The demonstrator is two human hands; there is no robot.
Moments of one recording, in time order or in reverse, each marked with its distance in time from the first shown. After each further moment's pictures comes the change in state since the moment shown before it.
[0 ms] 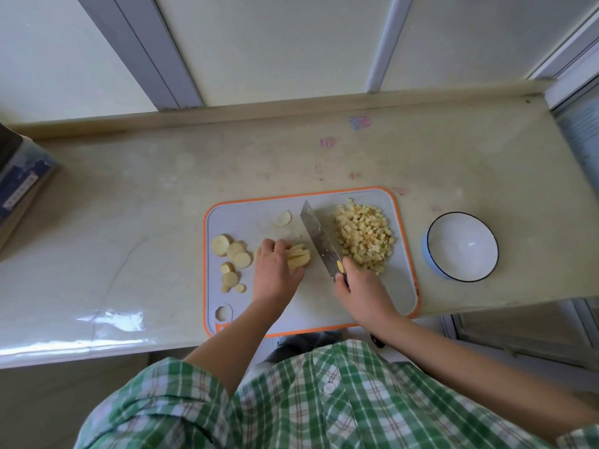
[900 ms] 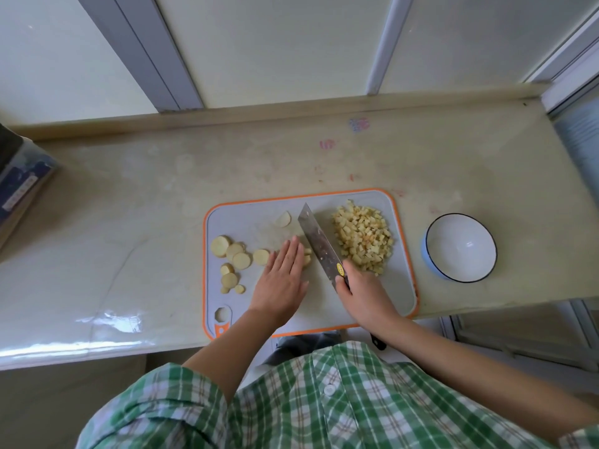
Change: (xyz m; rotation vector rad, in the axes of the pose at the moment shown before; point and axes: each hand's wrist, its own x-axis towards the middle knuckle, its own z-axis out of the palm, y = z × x) left_hand -0.010 -0.019 0.012 0.541 -0.265 0.373; right_hand -0.002 0.002 -0.001 0.045 -0.006 -0.007
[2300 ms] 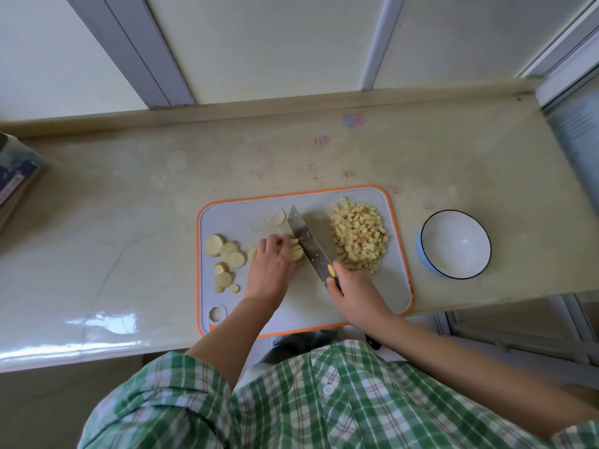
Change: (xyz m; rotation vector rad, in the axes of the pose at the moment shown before) left_hand 0.019 -0.006 -0.010 -0.110 0.201 -0.130; right_hand 0.000 -0.003 0.001 0.012 -0.059 -0.012
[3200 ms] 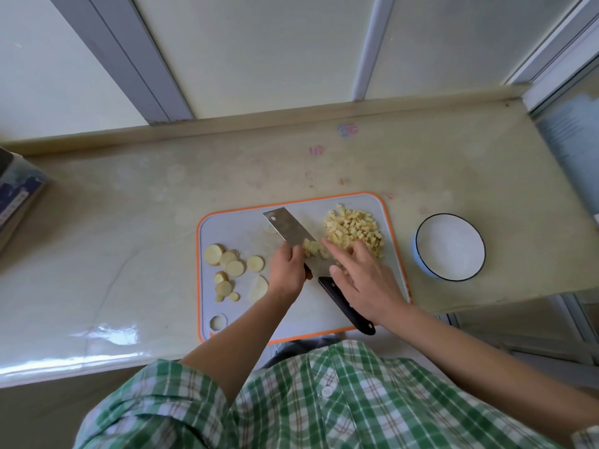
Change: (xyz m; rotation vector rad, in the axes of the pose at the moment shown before) left_hand 0.012 0.050 -0.029 -1.202 -0.026 -0.546; right_hand 0.006 0.011 -0.030 -0.124 0.195 -0.210
